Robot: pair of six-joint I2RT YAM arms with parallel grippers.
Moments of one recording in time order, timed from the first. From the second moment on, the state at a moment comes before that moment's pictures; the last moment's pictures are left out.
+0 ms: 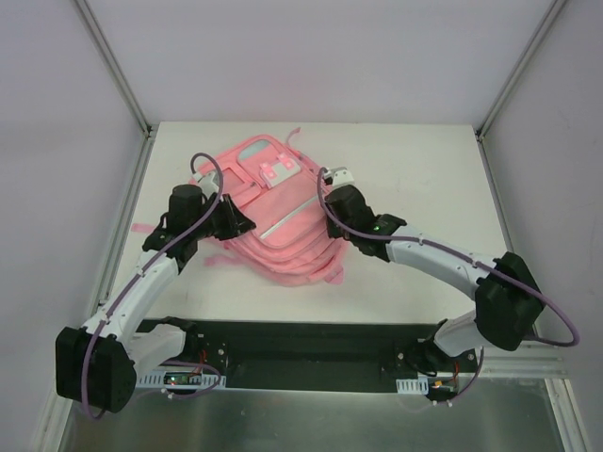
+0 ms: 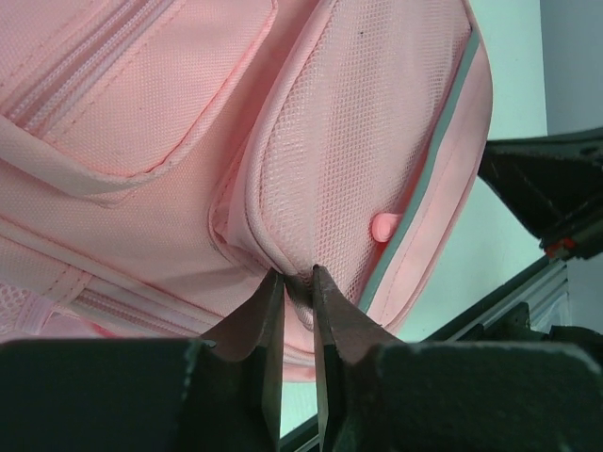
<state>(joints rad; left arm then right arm) -0.25 1.02 0.71 -0.26 0.42 -0.58 0.86 1.47 1.03 -0.26 0.37 0.36</state>
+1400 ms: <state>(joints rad) -0.04 1.43 1.24 -0.77 0.68 -0.09 1.09 1.15 0.87 -0.23 0.29 0.31</state>
